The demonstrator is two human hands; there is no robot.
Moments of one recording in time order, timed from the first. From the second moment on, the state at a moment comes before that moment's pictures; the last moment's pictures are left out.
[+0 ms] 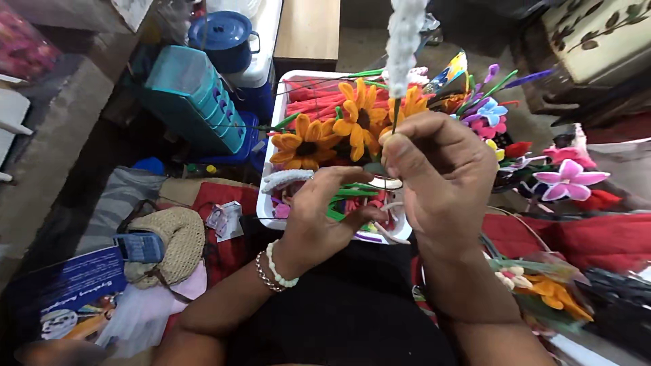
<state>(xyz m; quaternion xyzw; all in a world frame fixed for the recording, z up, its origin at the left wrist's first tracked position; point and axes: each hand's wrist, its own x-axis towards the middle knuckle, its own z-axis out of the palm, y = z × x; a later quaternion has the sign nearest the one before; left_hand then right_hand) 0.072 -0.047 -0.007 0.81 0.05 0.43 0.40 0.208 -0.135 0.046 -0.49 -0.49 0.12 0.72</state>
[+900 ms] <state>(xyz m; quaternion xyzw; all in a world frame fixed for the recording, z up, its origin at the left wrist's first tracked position) 0.070 -0.022 0.030 0.65 -0.01 0.28 0.70 0.224 -0.121 0.040 -0.31 -0.39 0.40 0.77</state>
